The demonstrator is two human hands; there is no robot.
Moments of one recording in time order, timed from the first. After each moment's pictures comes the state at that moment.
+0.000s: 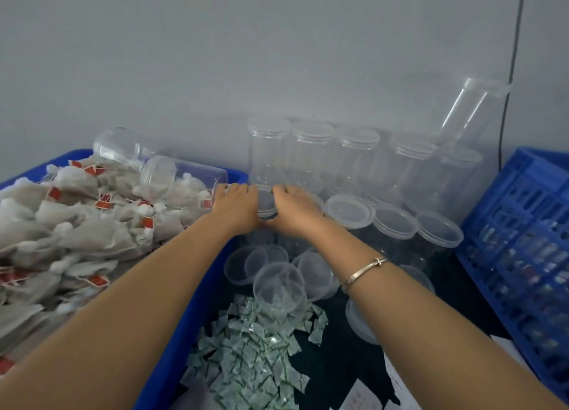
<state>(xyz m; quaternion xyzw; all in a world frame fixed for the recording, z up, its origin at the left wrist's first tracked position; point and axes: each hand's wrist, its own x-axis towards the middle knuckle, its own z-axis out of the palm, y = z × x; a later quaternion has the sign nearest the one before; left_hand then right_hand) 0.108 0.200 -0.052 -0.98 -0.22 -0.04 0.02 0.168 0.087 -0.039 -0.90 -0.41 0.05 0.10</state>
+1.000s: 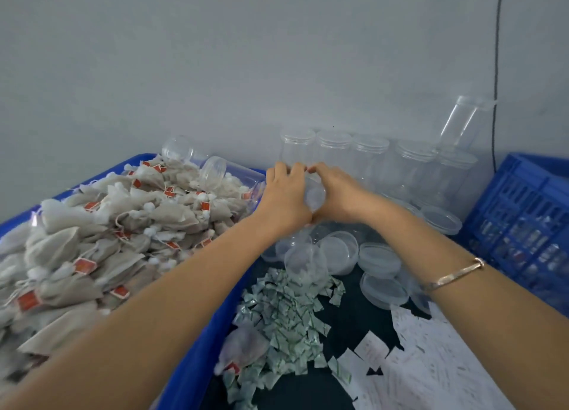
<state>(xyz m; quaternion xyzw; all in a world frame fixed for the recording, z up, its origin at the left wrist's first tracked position) -0.003 0.110 0.014 -0.94 -0.16 -0.23 -0.21 0.082 0.015 0.039 -0.89 -0.43 0.03 0.14</state>
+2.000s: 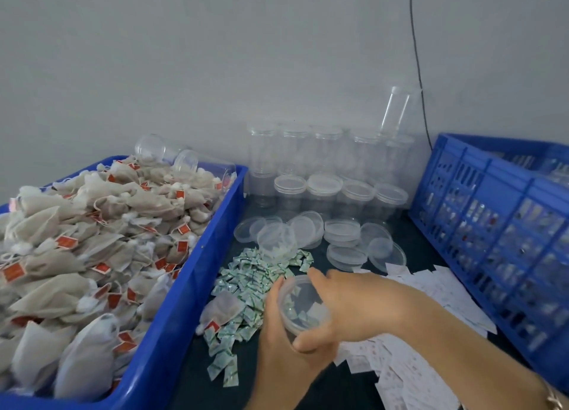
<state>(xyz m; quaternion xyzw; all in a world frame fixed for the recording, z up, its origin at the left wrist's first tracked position) -0.138 -0.043 -0.155 -0.74 -0.11 -0.32 -0.58 -0.064 -0.126 -0.016 -0.89 -0.41 0.18 -0.07</state>
